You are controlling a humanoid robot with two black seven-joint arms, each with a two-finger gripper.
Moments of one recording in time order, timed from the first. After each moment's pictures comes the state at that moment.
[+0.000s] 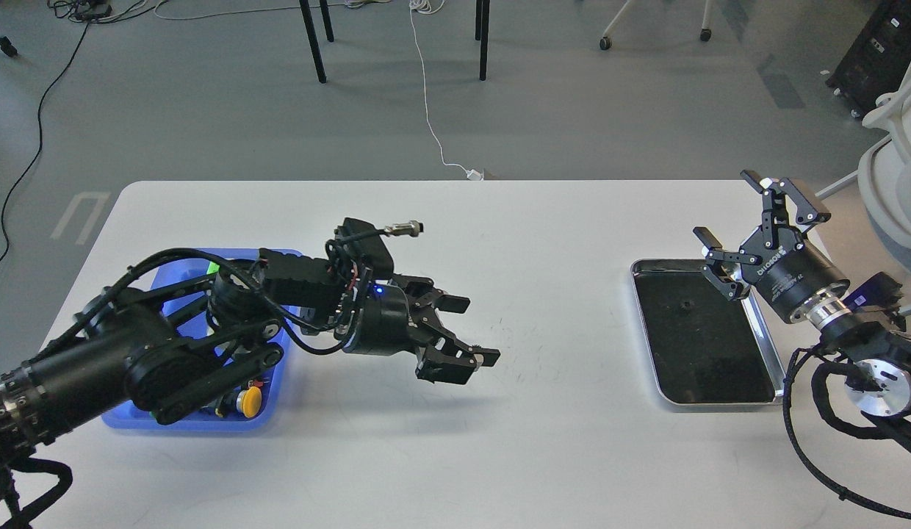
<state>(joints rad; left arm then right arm) -0.85 0.28 -0.38 -1.19 2.17 -0.38 -0.49 0.48 -0.69 0.52 1.08 -0.03 0.33 0.49</state>
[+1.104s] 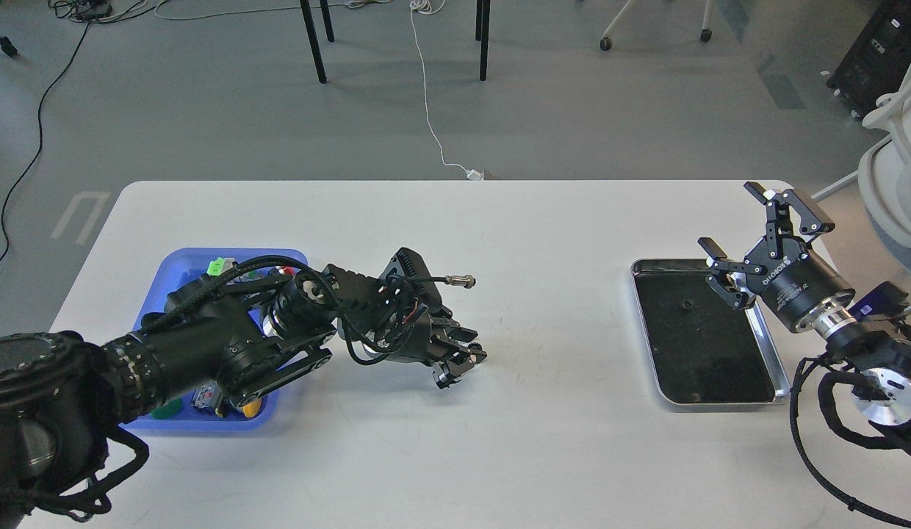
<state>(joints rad) -0.91 0.10 -0.17 -0.83 2.18 -0.24 -0.49 0.47 -0.71 0.51 1.08 -0.04 0.33 0.49</state>
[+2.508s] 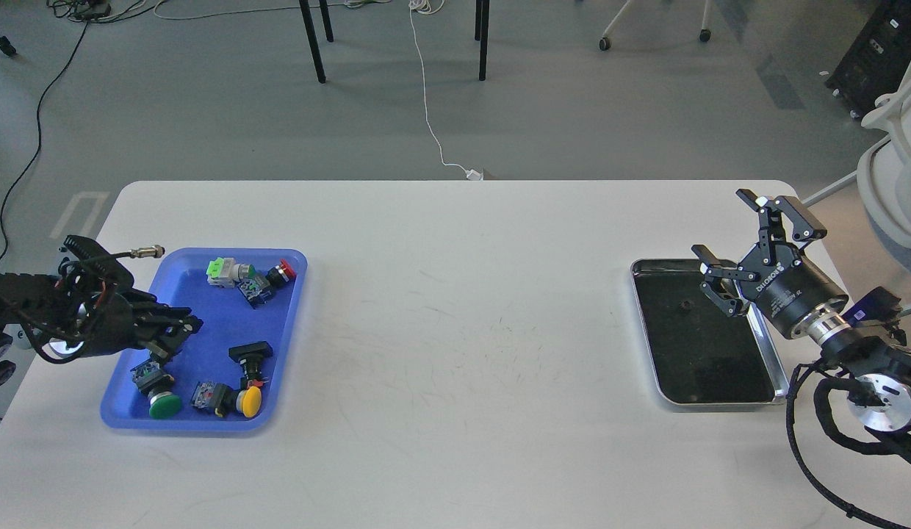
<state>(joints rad) -0.77 0.83 -0.18 -0.92 2.06 -0.13 -0.49 0.46 -0.70 0.50 1.10 -0.04 0.33 0.49</state>
